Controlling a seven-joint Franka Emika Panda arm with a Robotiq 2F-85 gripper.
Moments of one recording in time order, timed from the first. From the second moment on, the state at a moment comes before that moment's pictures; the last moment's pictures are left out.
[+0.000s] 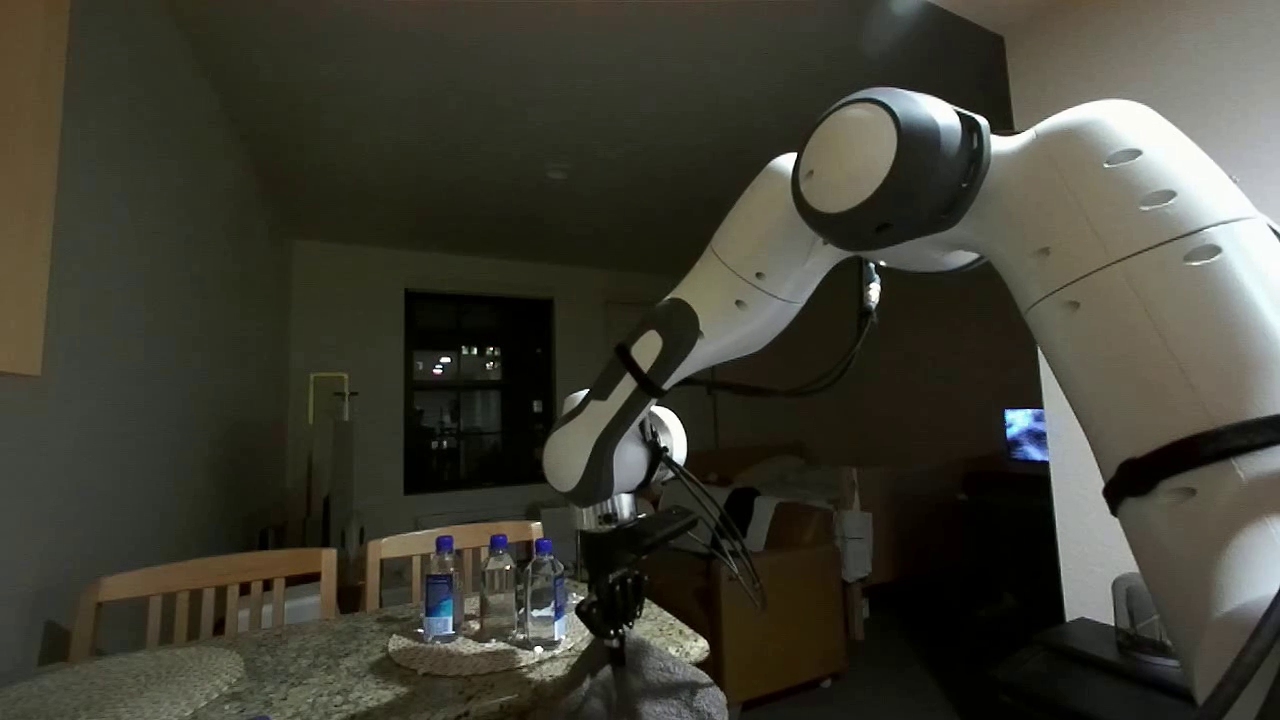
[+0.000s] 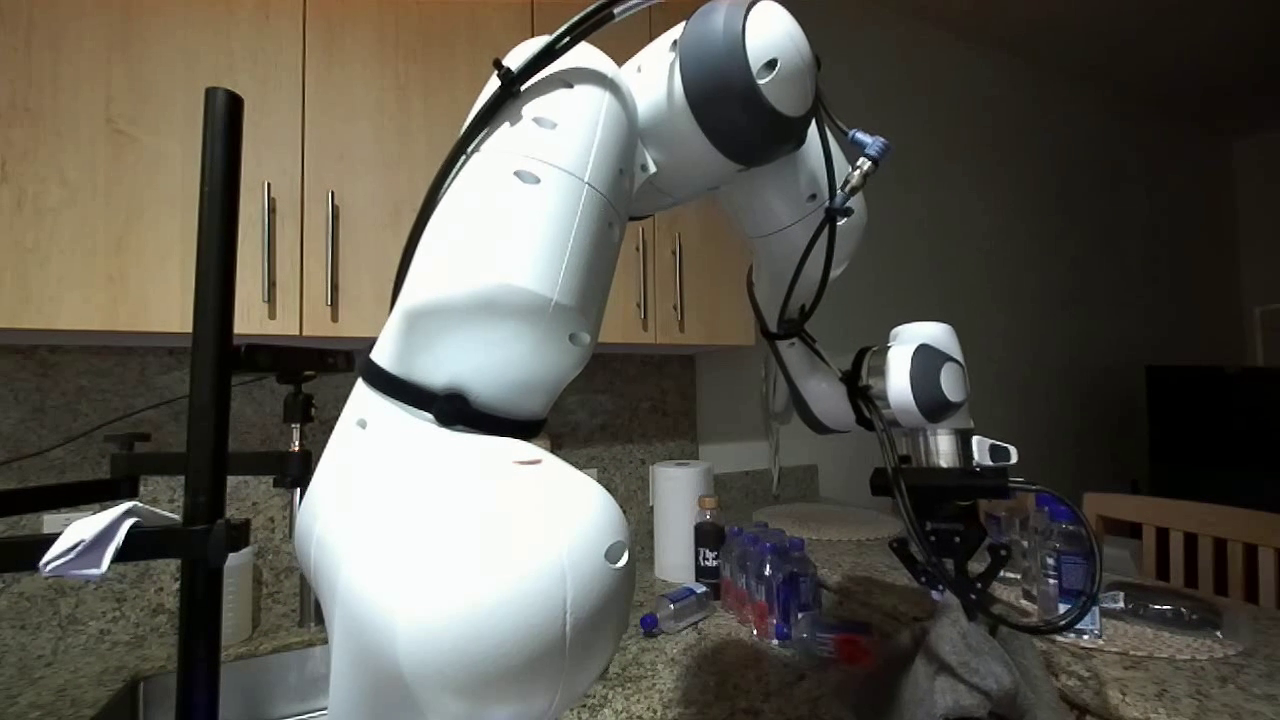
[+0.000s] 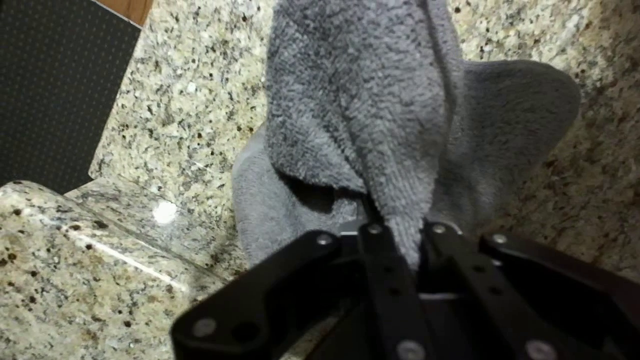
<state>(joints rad) 0.03 0.31 -0.02 -2.00 -0.11 2.28 -0.17</state>
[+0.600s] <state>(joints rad) 0.02 0.34 -0.05 -2.00 -0.13 2.28 -0.17</state>
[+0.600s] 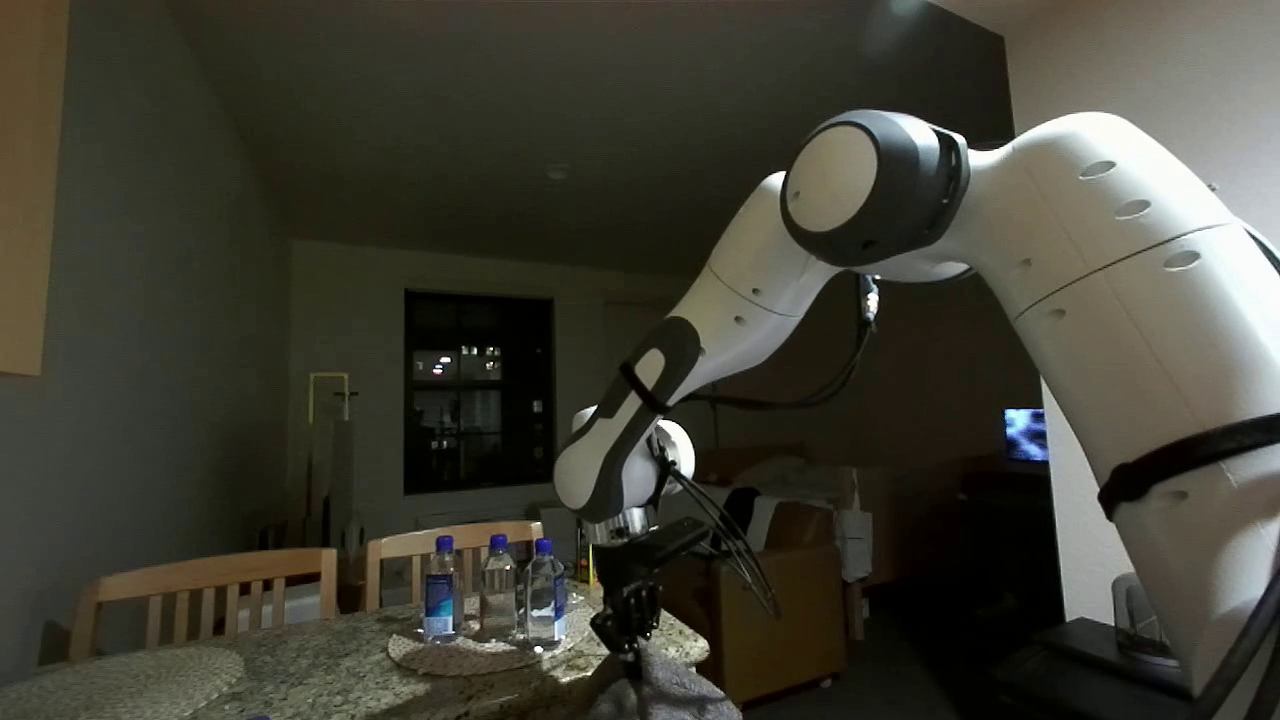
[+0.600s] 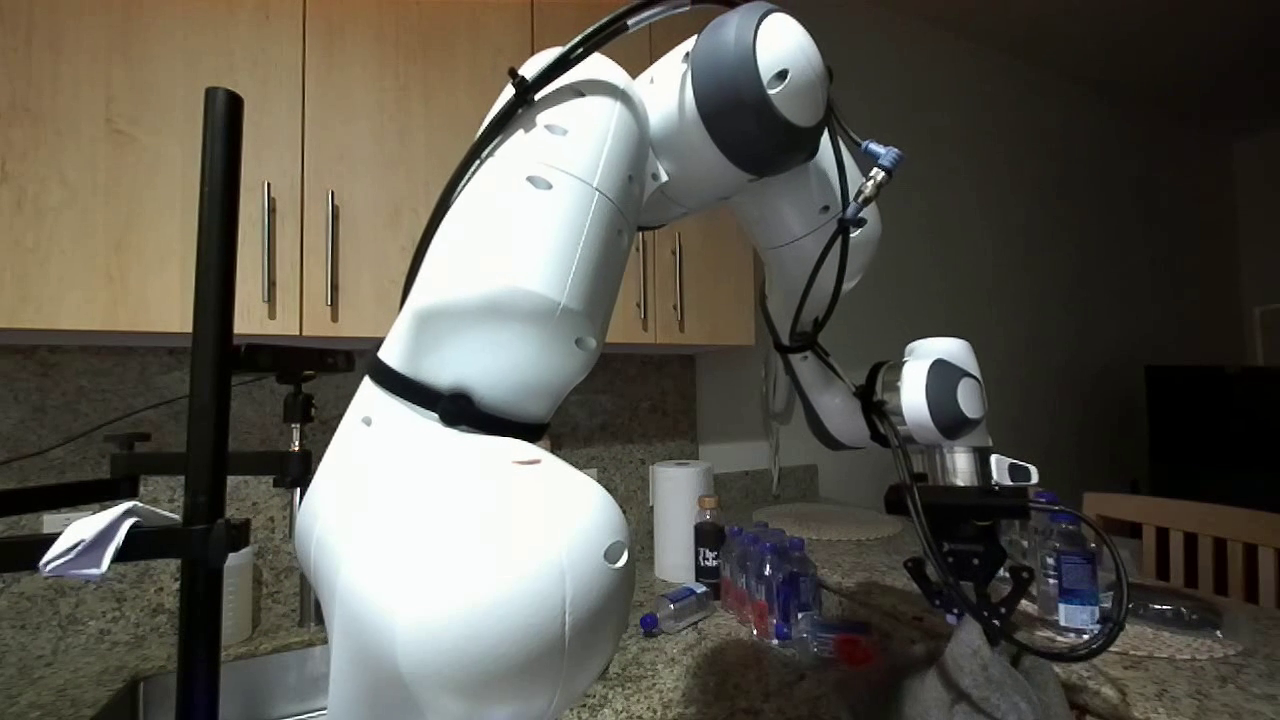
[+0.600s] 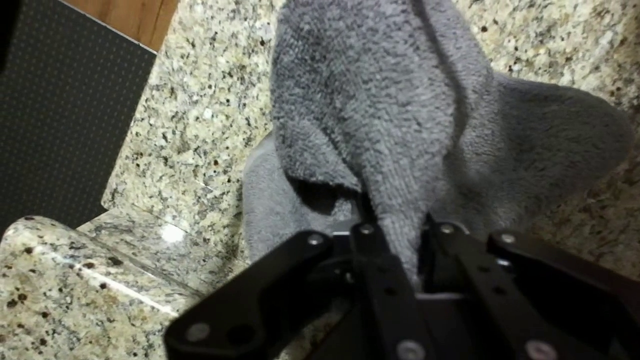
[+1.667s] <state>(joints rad) 0.02 0.30 -0.04 -1.99 -0.13 2.26 -0.17</state>
